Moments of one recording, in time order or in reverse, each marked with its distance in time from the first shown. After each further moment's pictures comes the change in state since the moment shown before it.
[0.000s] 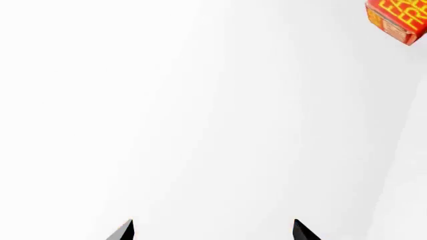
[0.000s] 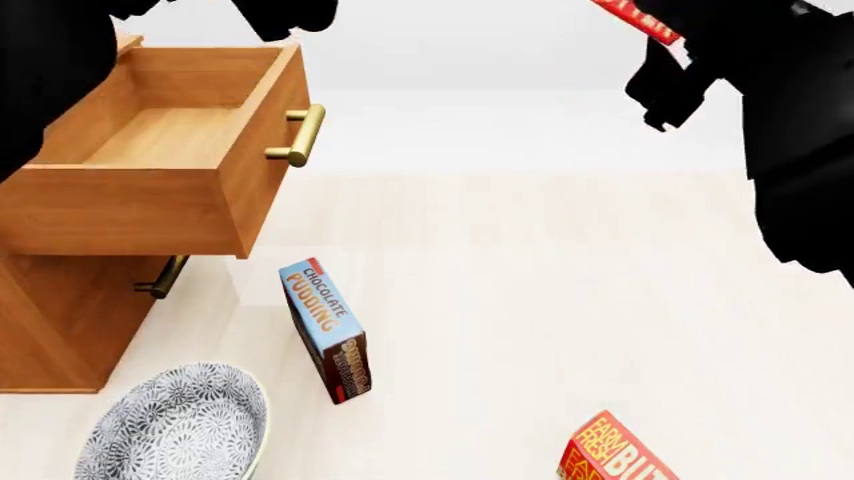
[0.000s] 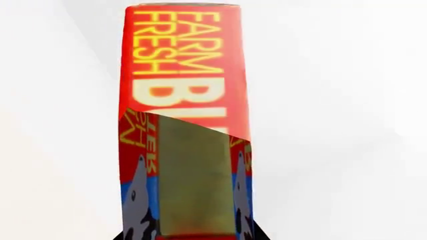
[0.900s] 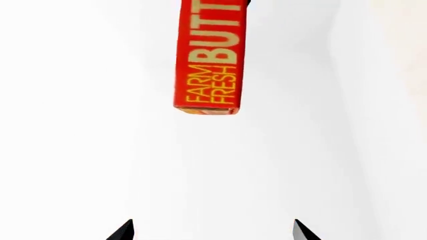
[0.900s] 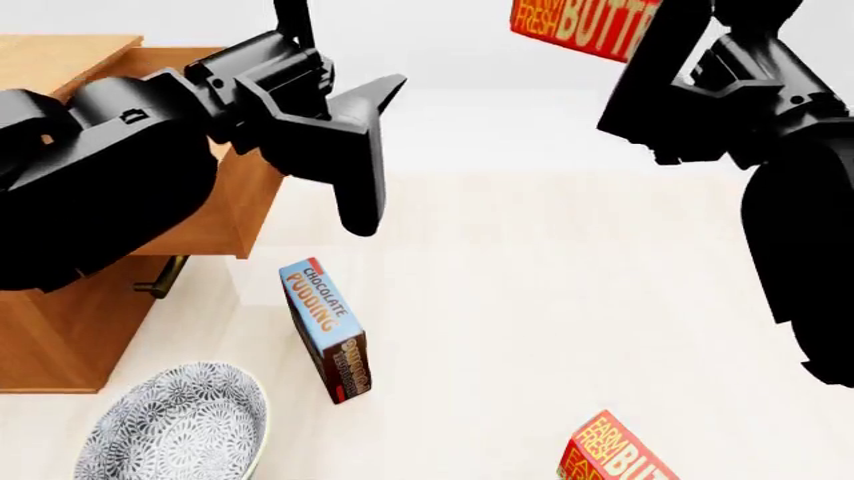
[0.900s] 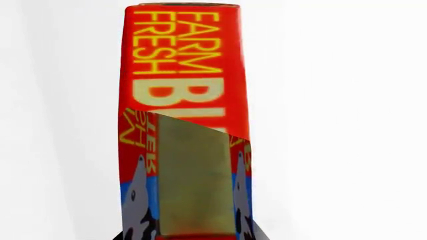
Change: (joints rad) left arm 0.105 0.040 0.214 -0.050 0.387 0.347 0.051; right arm -0.147 0.227 -0.133 -0.311 -0.169 -0.225 0.197
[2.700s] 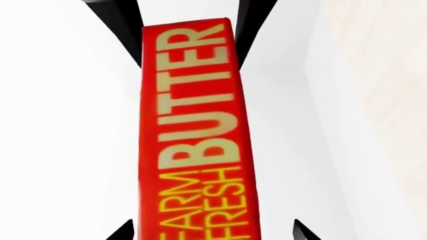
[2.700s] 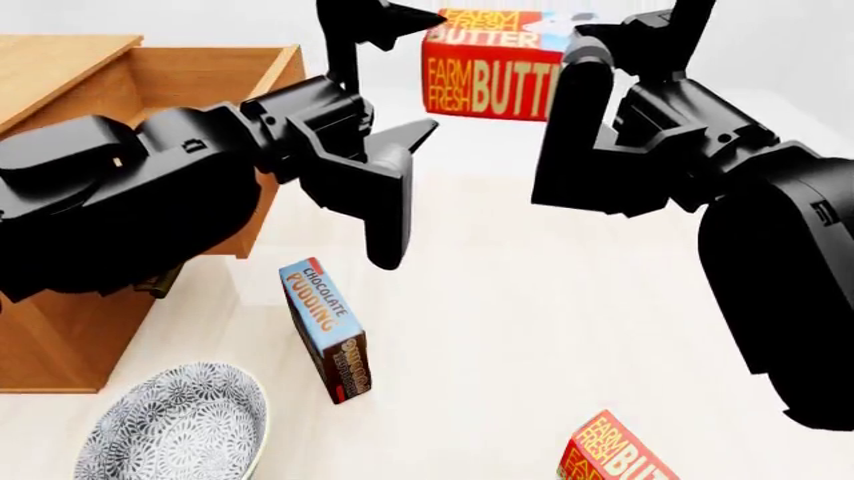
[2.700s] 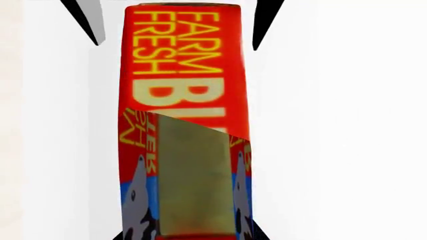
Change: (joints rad) left arm 0.073 0.082 0.006 -0.096 0.028 0.101 0.012; right arm 0.020 -0.017 -0.079 -0.198 -0.039 0.030 -0.187
